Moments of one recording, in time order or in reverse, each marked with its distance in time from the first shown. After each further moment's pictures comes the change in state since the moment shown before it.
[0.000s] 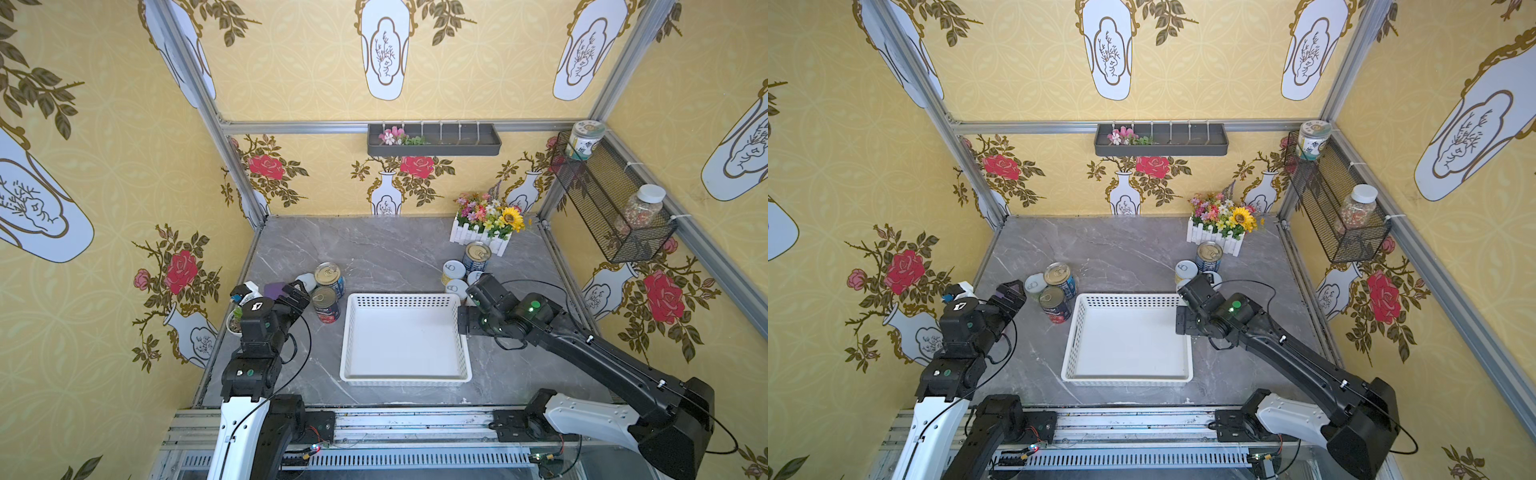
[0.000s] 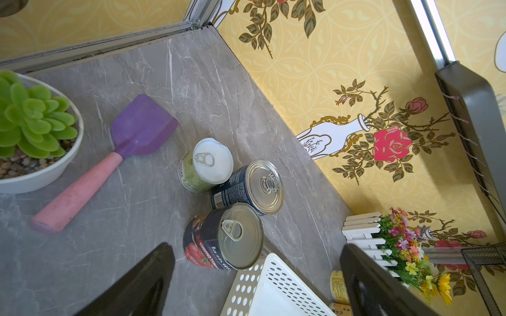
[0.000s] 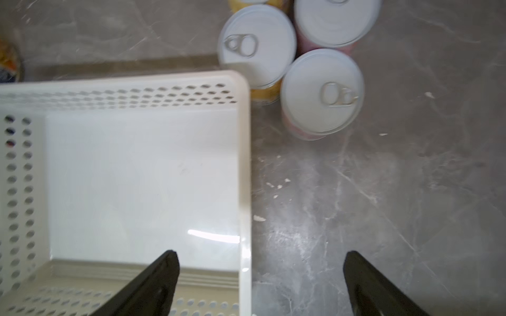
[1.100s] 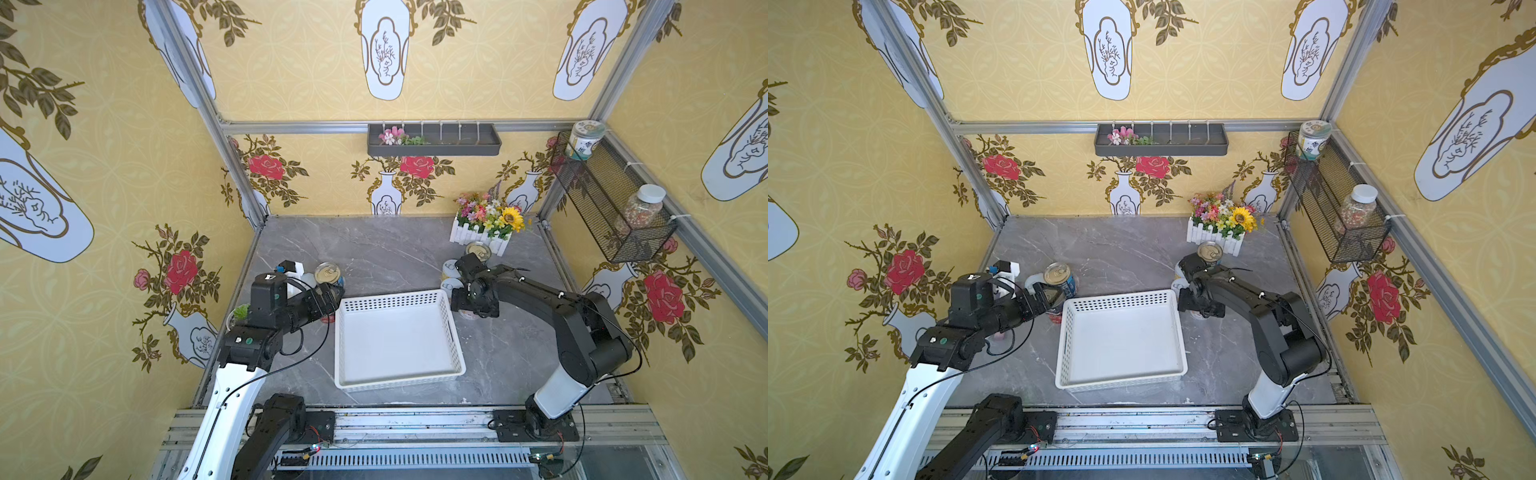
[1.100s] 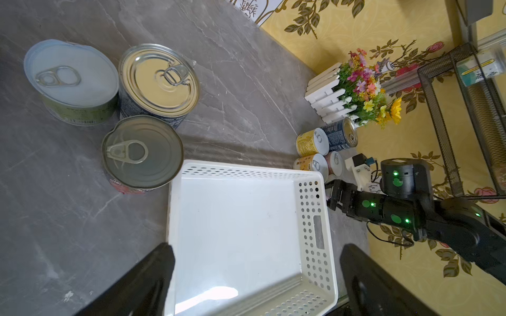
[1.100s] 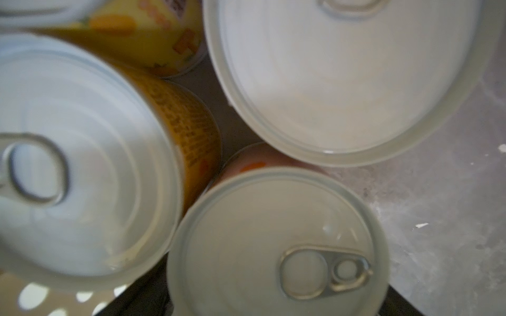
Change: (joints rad) left arm -0.119 0.252 0.251 -0.246 0.438 0.261; right arm -0.201 0.528 0.085 0.257 -0.055 -0.106
